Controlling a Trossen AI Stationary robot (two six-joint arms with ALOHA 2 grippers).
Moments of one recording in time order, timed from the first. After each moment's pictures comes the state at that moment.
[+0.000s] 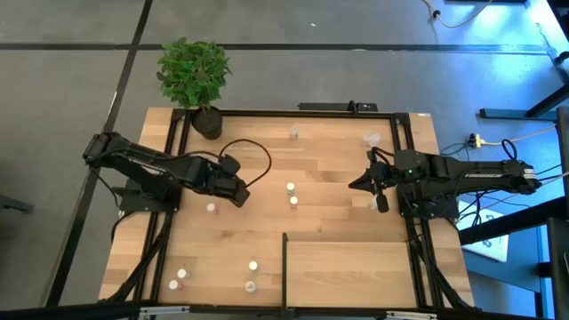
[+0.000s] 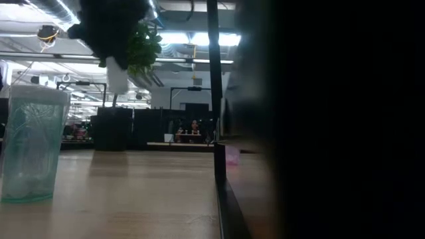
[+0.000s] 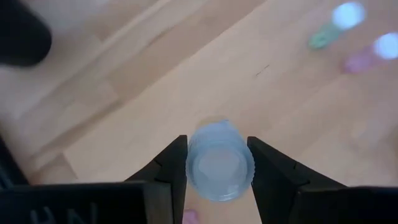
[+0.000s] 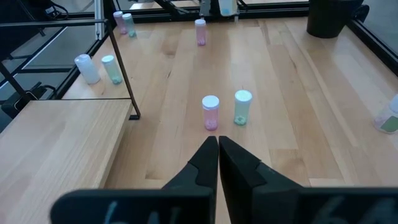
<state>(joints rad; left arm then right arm) -0.21 1.36 1.17 -1.16 -0.44 -1.11 -0.03 0.60 0.47 -0.31 -0.12 0.02</state>
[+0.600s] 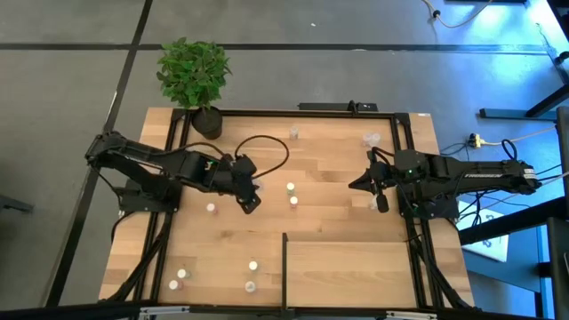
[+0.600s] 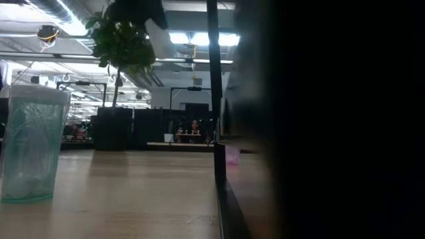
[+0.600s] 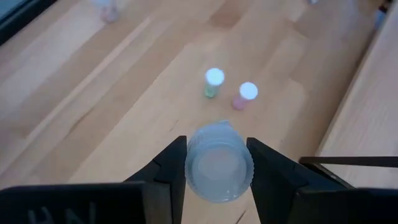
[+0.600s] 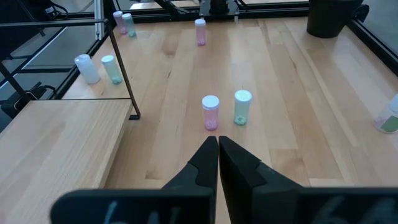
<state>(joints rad) -0.22 1.39 1.32 -0.94 -0.41 -0.78 -0.03 0.60 0.47 -0.31 -0.12 0.02</state>
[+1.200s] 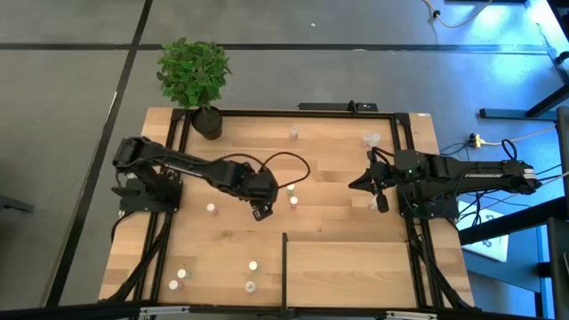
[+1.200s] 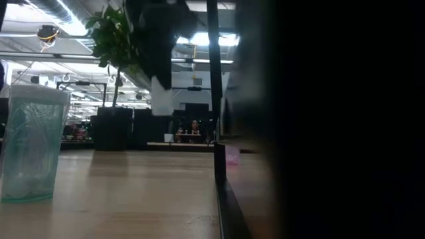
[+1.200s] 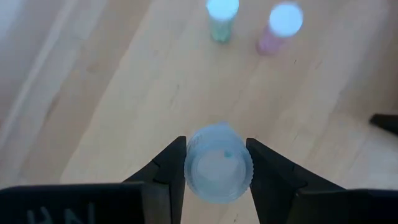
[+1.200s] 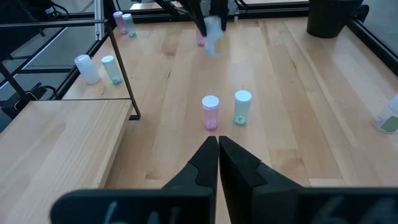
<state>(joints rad) -0.14 1.67 1.32 -0.93 -0.26 -0.62 -0.03 0.60 0.47 -0.31 -0.12 0.02</state>
